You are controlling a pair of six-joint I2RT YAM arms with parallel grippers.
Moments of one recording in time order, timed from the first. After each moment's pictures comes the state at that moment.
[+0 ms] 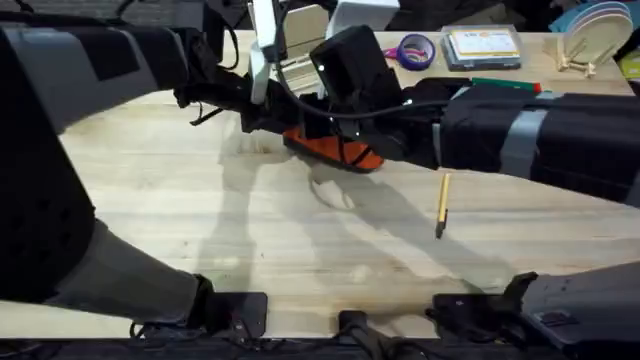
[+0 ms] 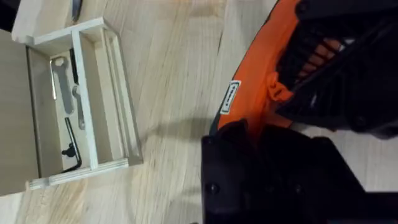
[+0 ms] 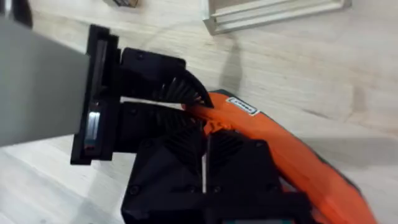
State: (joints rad) left arm -0.04 1.71 1.11 -0.59 0.77 1.25; right arm 0.80 1.64 1.08 -0.13 0.15 0.49
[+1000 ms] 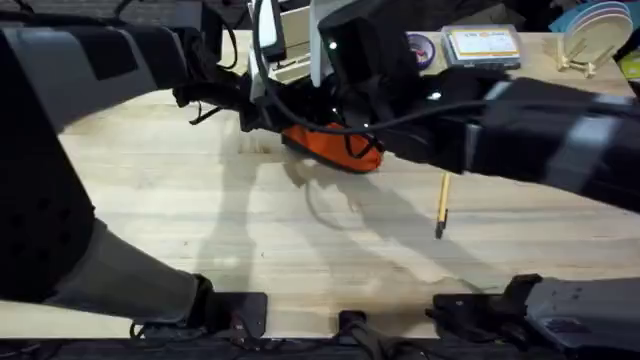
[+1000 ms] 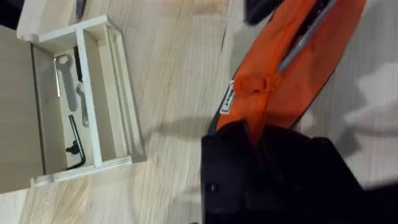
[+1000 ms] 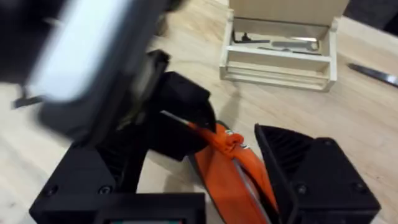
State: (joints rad) left arm -0.03 1.71 1.11 -0.59 0.77 1.26; right arm 0.82 1.55 1.09 -0.09 0.19 0.20
